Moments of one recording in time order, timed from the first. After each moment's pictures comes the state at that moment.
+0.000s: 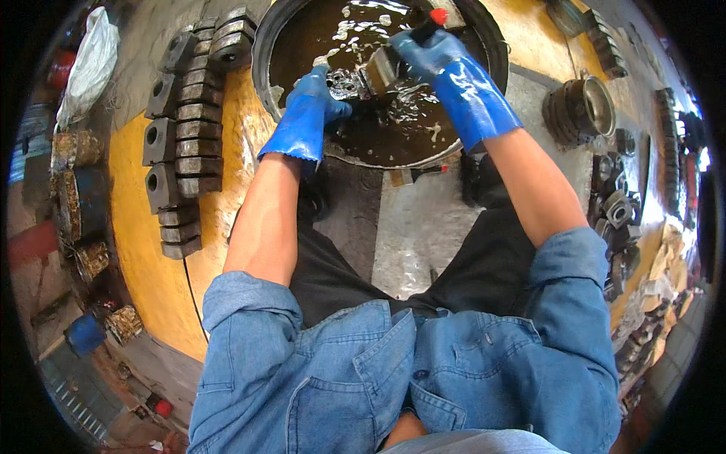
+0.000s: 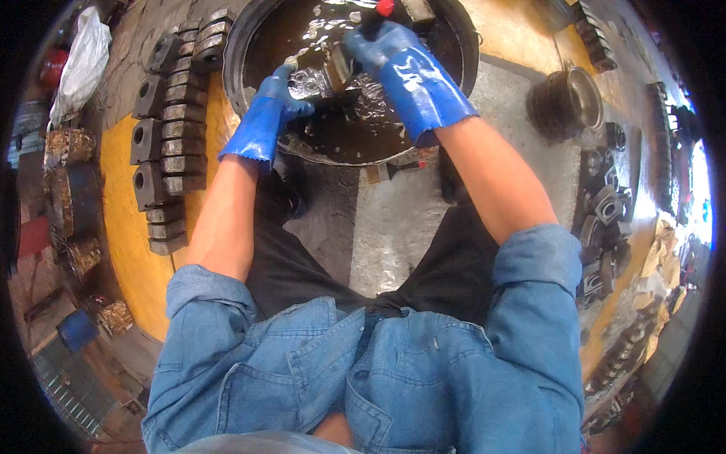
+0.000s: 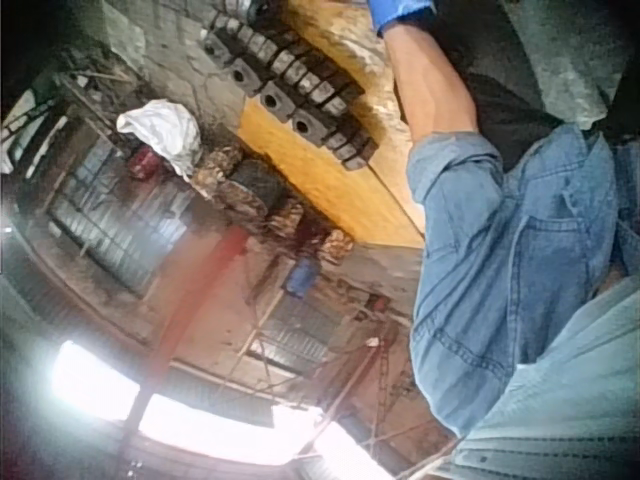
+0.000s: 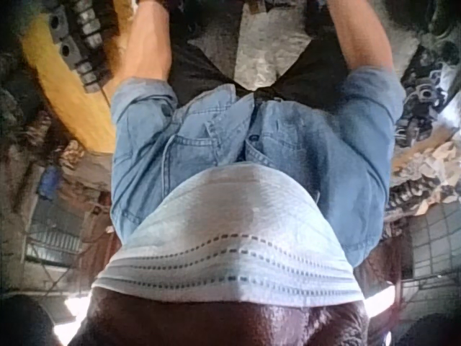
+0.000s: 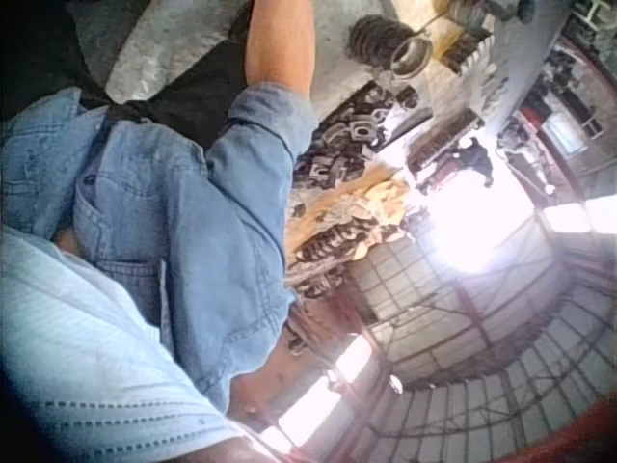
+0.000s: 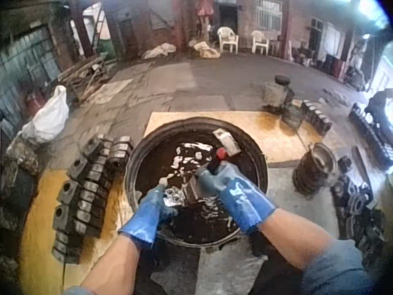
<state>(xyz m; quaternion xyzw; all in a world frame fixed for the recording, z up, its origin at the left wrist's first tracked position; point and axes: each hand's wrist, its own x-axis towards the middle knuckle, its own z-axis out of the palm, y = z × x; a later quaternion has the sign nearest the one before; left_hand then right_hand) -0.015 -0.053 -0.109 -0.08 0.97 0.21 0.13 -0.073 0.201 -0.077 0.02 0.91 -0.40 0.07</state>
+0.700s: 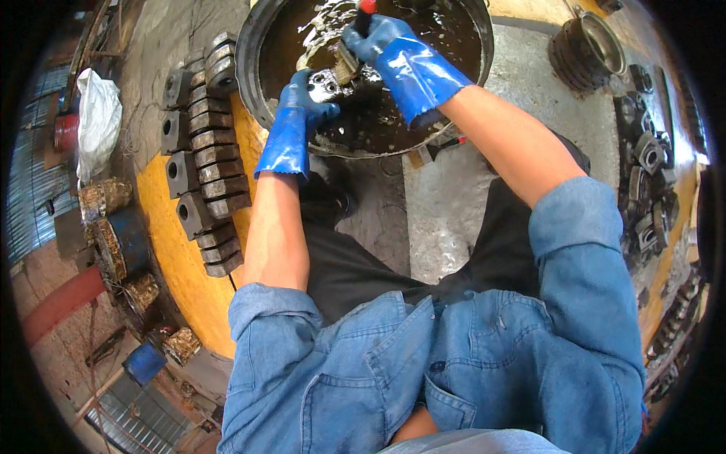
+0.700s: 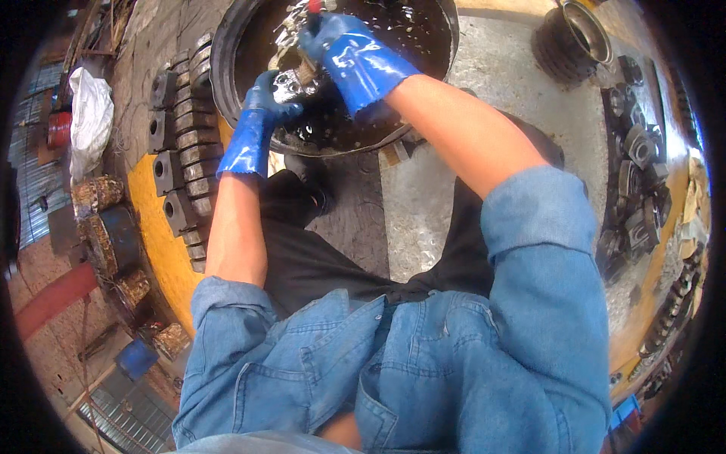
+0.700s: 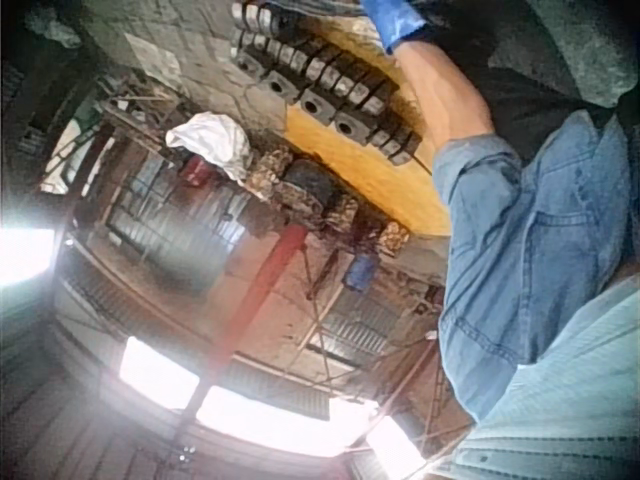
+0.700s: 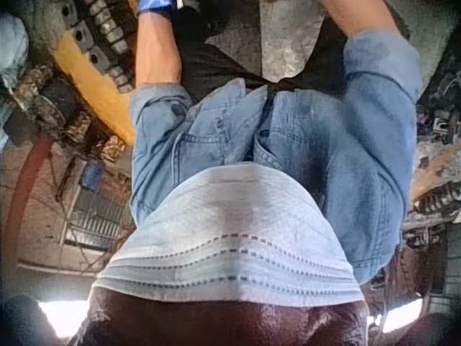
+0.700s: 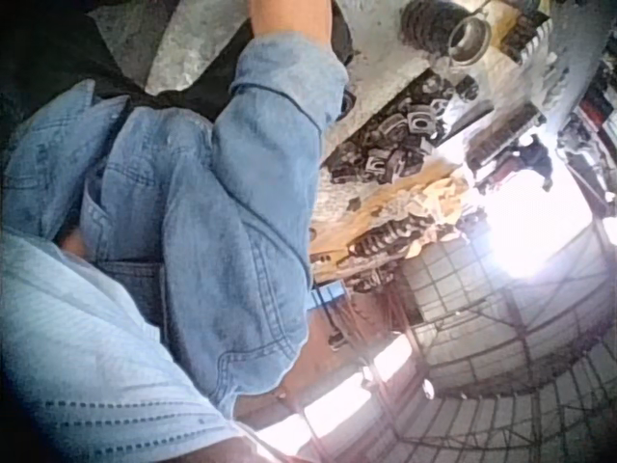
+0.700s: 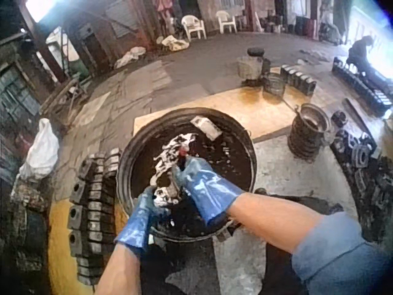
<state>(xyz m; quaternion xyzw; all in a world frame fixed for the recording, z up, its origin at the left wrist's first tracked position) -0.015 -0.065 -0.122 -0.02 0.95 0.27 0.13 -0.066 0.160 -0.093 0.00 0.92 -0.39 0.01</state>
